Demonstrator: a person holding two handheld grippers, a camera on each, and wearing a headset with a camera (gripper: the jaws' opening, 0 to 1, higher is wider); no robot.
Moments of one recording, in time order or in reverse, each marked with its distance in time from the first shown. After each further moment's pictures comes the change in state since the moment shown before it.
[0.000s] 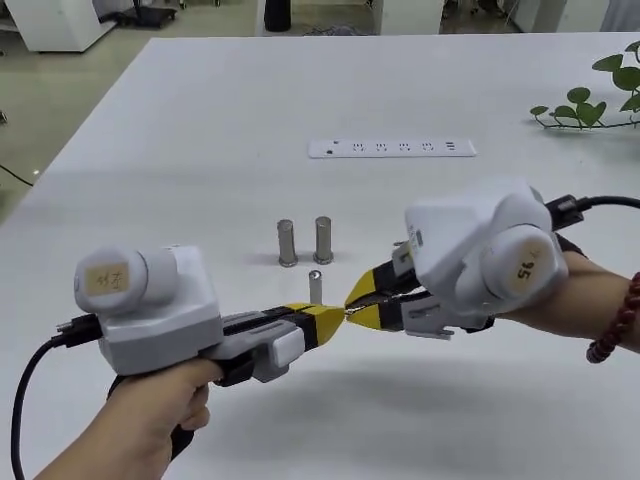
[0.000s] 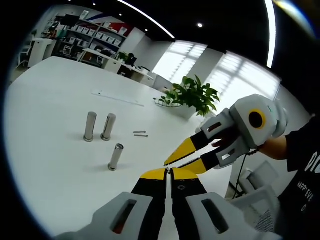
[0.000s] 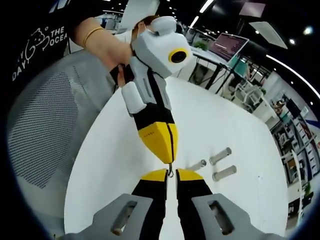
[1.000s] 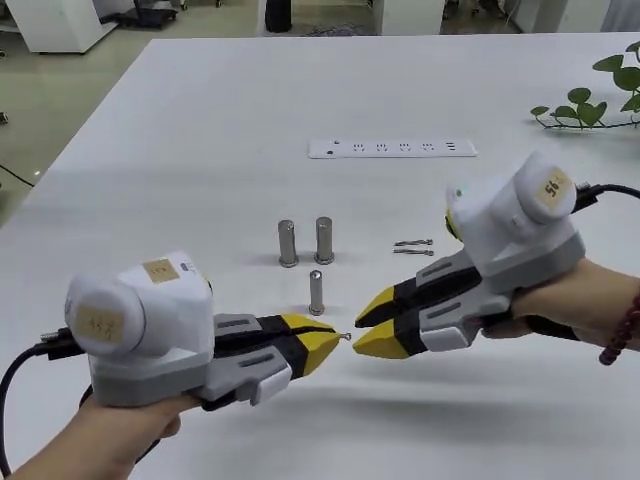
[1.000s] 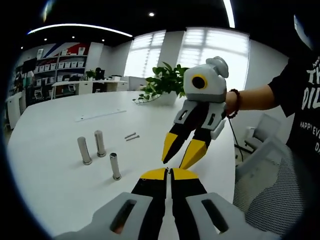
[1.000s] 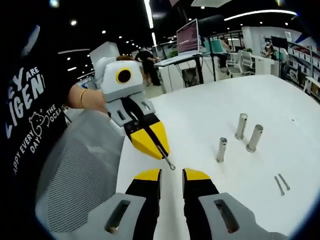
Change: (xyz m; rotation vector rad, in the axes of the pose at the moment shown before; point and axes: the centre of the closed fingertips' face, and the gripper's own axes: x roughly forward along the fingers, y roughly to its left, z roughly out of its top) left arm -0.009 -0.008 -0.017 0.432 0.090 -0.101; right arm -0.005 0.026 0.001 0.584 -0.202 0.233
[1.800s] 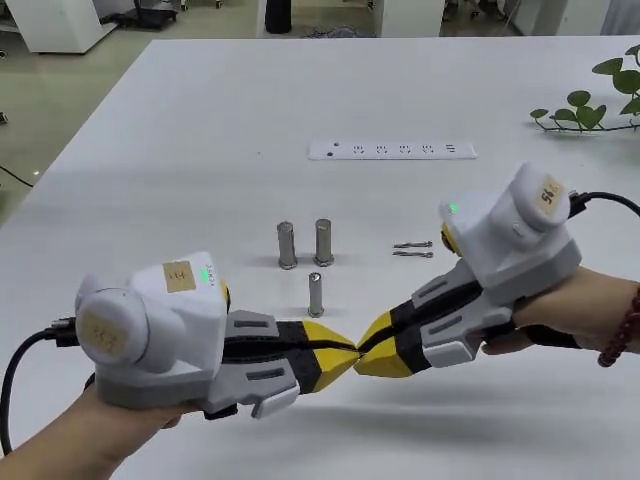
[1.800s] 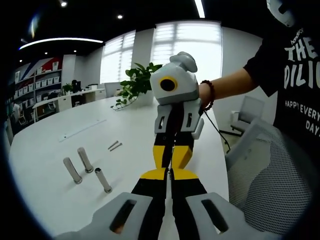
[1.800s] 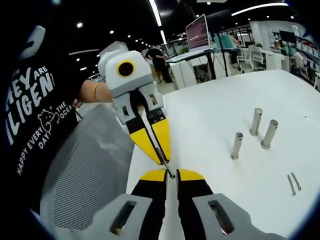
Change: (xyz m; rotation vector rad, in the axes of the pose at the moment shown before) left arm 0.003 -0.024 0.004 0.164 0.029 -0.134; right arm 0.004 0.019 -0.006 -0.011 0.028 0.105
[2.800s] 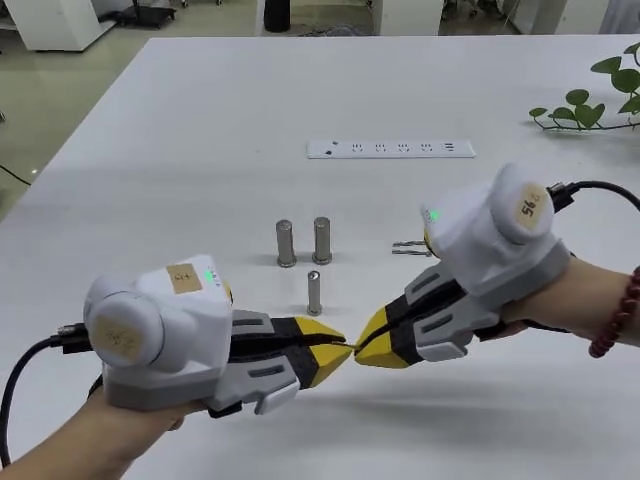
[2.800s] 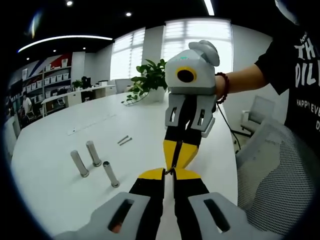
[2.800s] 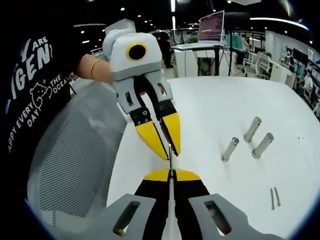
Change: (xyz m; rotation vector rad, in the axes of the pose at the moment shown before) left arm 0.003 0.016 -0.009 -0.029 0.019 0.099; right arm 0.000 -0.016 -0.009 -0.179 0.140 -0.082
